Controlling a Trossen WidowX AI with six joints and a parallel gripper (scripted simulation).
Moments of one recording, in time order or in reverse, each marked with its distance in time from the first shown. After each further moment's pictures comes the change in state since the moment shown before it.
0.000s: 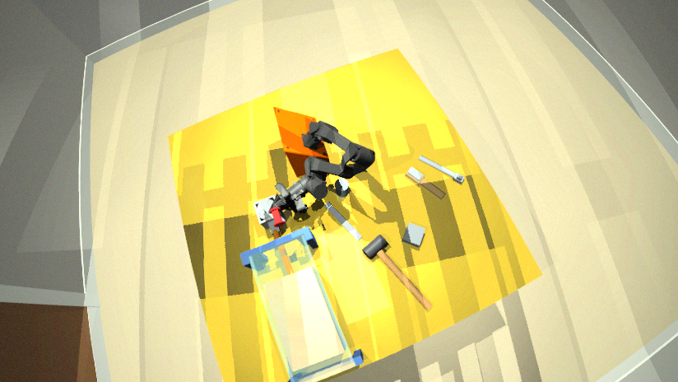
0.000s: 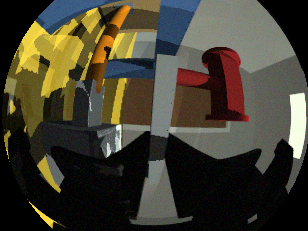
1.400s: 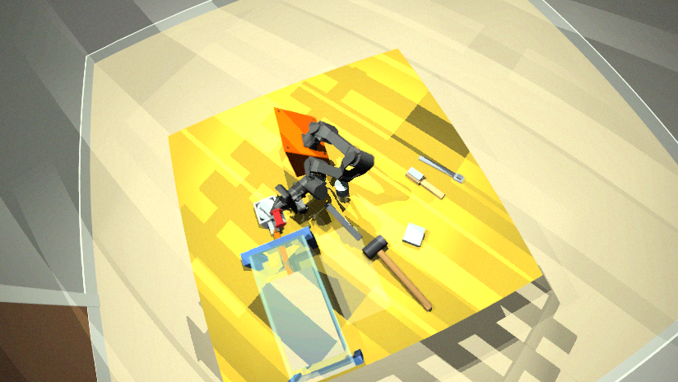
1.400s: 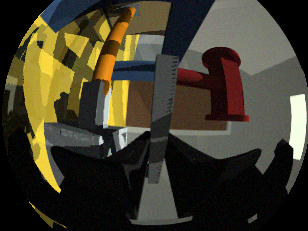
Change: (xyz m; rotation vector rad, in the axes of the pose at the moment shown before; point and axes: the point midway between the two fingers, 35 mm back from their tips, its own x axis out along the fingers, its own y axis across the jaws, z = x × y) arm 0.000 0.009 0.001 -0.007 -0.023 0.009
